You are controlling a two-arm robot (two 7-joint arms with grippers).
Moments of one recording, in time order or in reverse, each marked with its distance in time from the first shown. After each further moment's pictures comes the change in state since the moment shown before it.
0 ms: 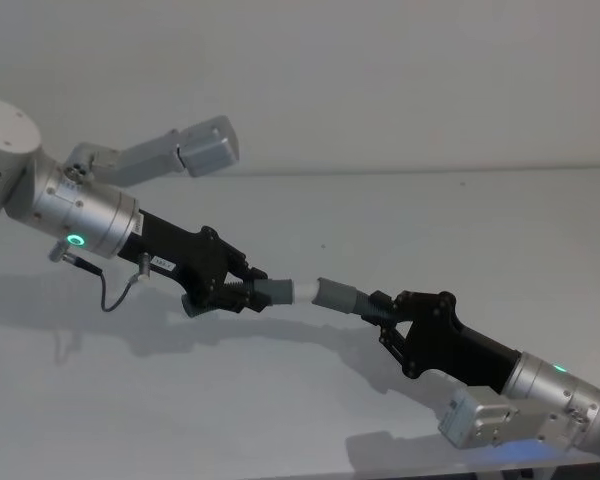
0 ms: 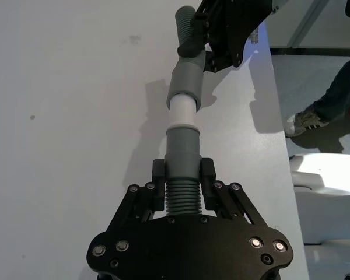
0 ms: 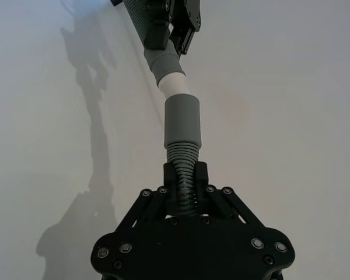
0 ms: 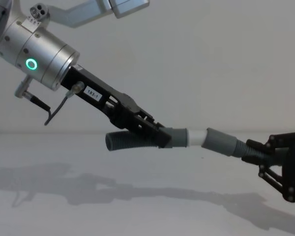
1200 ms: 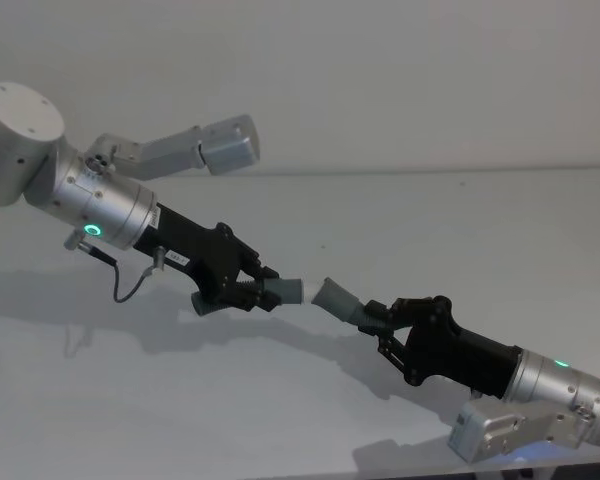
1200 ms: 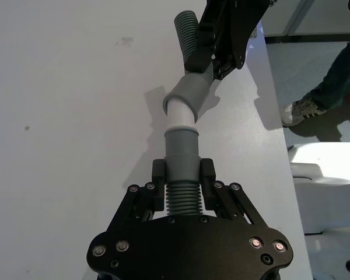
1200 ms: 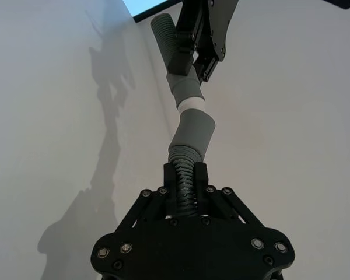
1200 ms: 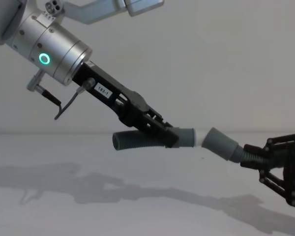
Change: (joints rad) left arm -0.054 -0.039 0.054 0.046 0.010 -0.016 -0.025; right arm 0.036 0.028 -0.027 0.011 -0.026 -0.076 0.027
